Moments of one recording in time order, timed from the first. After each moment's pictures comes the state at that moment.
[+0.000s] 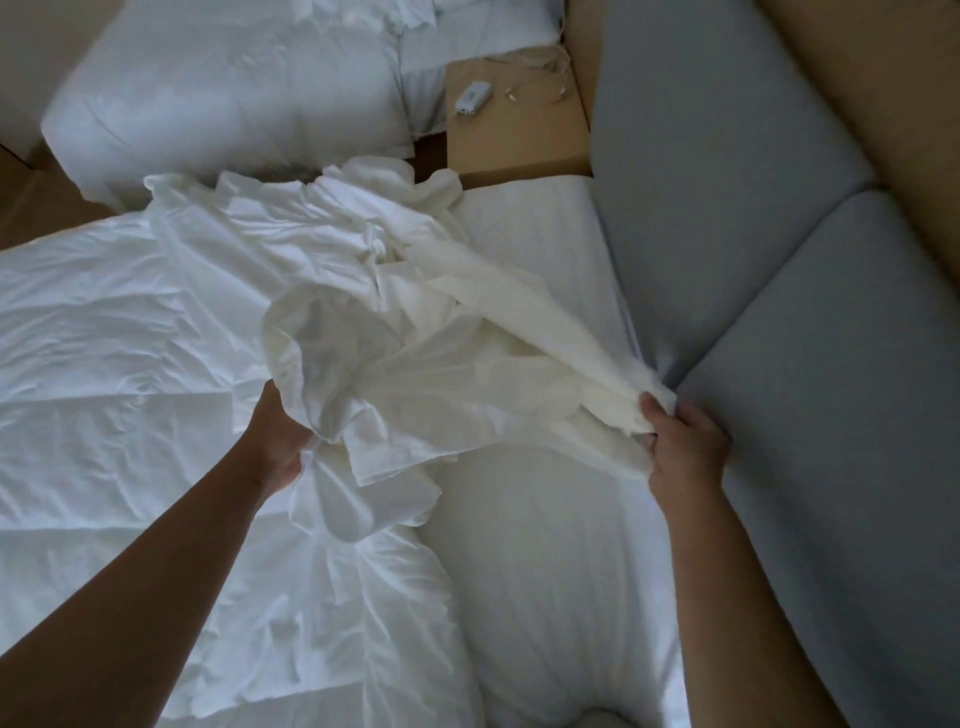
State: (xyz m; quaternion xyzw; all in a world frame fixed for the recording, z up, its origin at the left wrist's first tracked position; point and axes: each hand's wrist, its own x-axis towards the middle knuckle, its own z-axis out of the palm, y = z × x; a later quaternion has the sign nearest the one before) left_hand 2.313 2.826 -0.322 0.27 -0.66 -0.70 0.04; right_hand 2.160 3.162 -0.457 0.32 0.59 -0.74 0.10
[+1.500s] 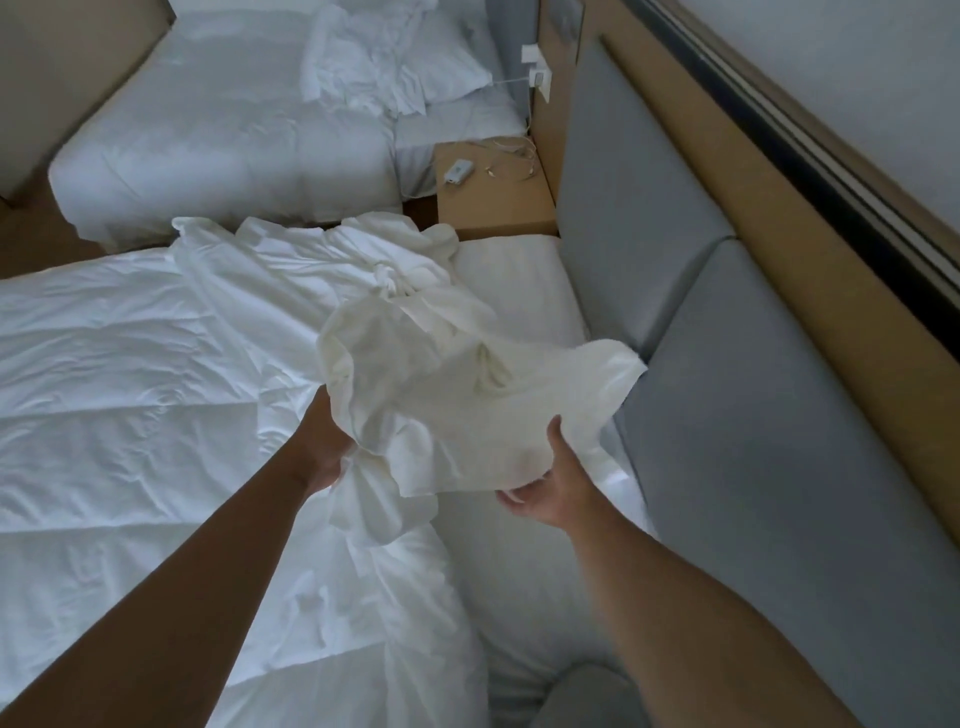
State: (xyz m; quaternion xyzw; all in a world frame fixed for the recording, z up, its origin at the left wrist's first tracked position) left_hand 2.399 2.854 -0.258 0.22 -0.65 -0.73 0.02; right_hand 2.304 3.098 -0.383 0.34 0.39 -0.72 0.46
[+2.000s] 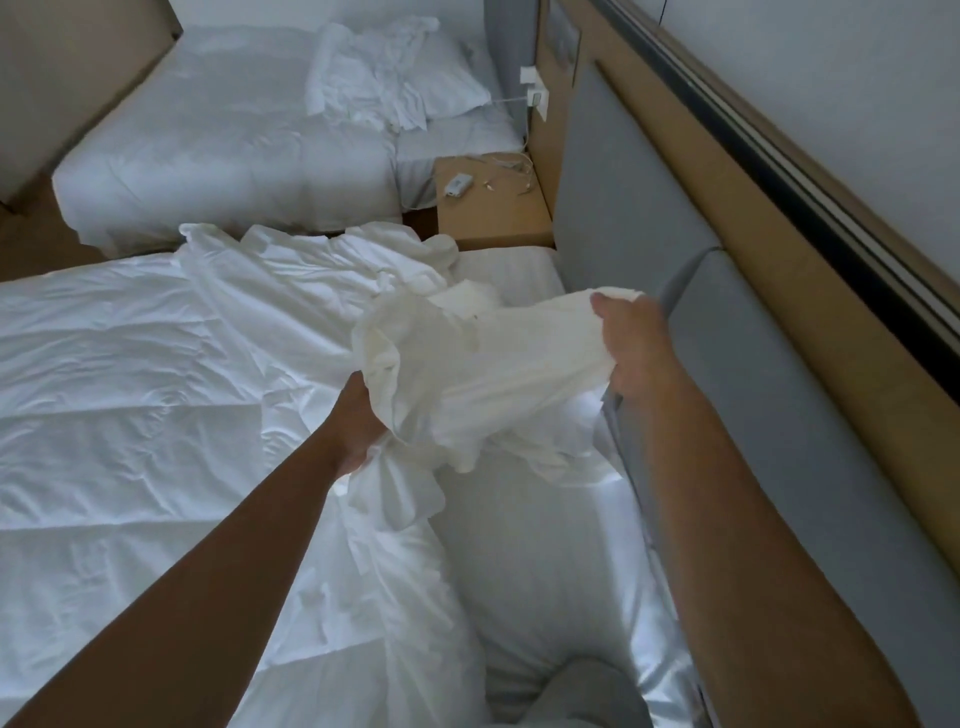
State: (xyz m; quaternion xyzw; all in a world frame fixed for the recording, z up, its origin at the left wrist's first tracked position) left_hand 2.399 2.864 -0.247 0.21 -0.70 -0.69 0.01; right_hand 2.239 3.102 -0.195 0.13 0.71 -0.68 0.10
